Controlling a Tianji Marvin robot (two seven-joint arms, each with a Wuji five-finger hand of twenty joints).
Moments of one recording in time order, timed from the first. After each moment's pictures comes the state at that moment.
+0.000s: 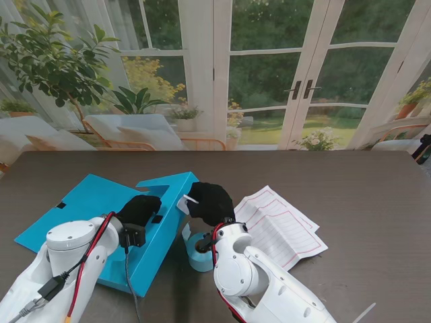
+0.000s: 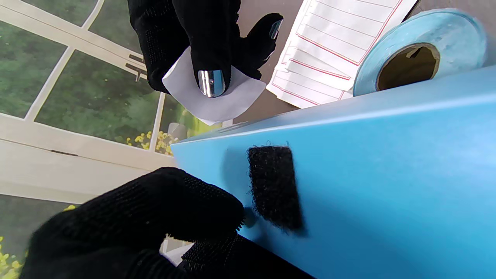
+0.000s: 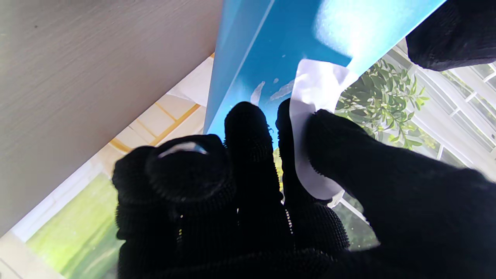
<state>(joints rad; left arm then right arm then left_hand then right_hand) 1.62 -1.21 -1.43 -1.83 -0.47 0.64 -0.04 -1.31 -1.34 0.73 -1.47 -0.36 0.15 -0.53 0.66 -0.47 1.02 1.30 0.71 0.43 1.24 0.64 1.20 0.36 0.85 1.35 1.04 0.49 1.25 0.89 0.63 0.66 1.51 0.96 0.54 -0.75 1.37 -0.38 0.93 0.02 1.15 0.25 1.18 0.13 0.86 0.76 1.28 0.21 1.24 0.76 0.70 0.37 1.54 0.74</state>
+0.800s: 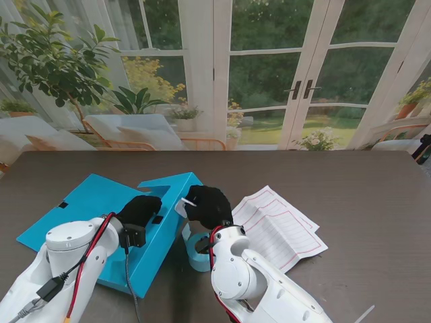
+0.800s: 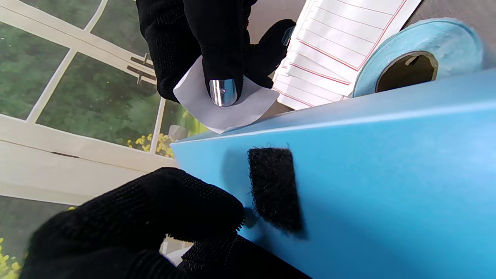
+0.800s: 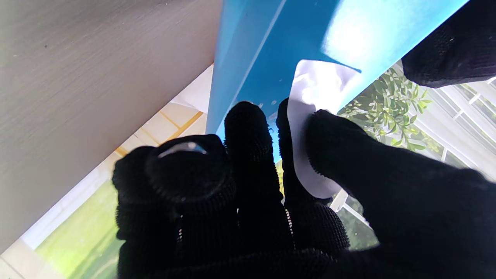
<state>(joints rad) 1.63 -1.21 -1.43 -1.84 -0.48 0.65 -0.04 -1.33 -1.34 0.72 -1.48 -0.35 0.18 -0.53 0.66 -0.47 1.03 1.30 0.71 0.43 1.24 0.65 1.20 0.36 0.85 1.35 1.04 0.49 1.25 0.89 0.63 0.66 1.51 0.96 0.54 -0.75 1.37 -0.38 0.93 0.02 1.13 0.23 1.18 0.13 0.86 0.75 1.28 0.21 1.24 0.76 0.70 0.37 1.54 0.75</state>
